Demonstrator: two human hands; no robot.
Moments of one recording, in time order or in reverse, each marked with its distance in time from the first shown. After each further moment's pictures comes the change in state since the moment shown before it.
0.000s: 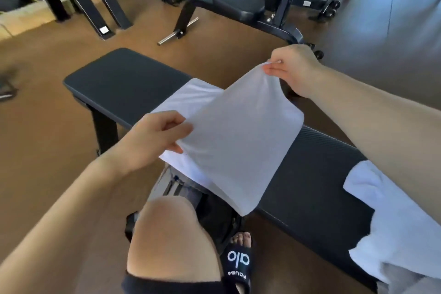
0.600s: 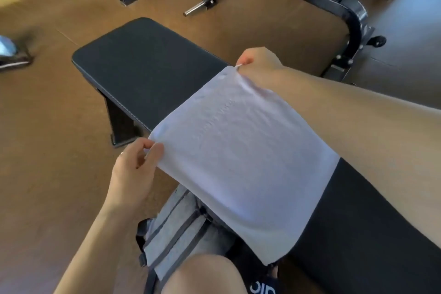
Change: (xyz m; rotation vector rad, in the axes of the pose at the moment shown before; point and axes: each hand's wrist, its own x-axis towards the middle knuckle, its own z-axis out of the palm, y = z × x) left_hand 0.034 -0.142 -0.015 -0.009 0.576 -0.320; right_hand 0.128 0.086 0.178 -1.015 -0.311 -0.339
